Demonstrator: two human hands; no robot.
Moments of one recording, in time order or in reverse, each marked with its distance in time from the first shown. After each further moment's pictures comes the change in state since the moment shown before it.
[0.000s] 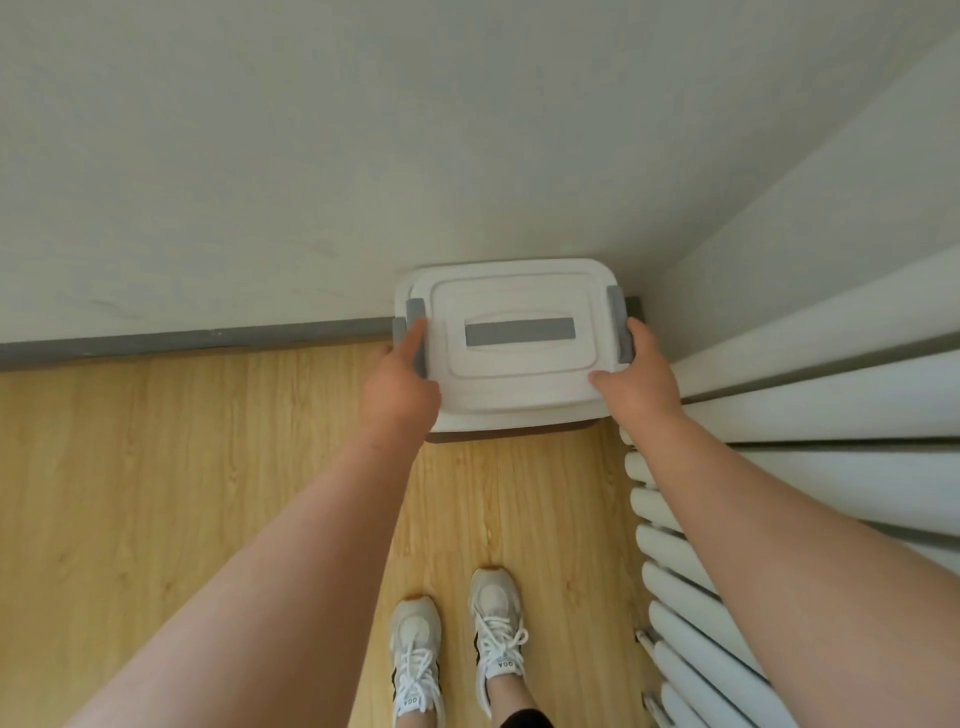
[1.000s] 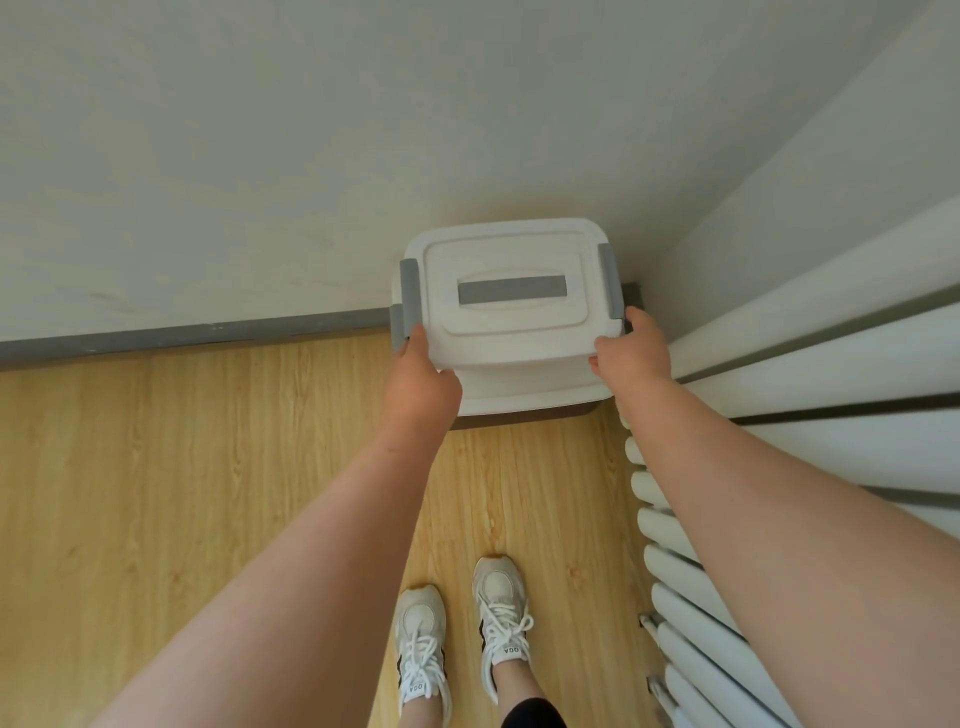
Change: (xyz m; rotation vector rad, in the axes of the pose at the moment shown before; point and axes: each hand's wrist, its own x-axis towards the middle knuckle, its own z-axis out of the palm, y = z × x) left_hand -0.025 0.007 0.017 -0.050 -0.019 -0.041; right_hand 0.015 0.001 0.013 0.100 0.060 0.189
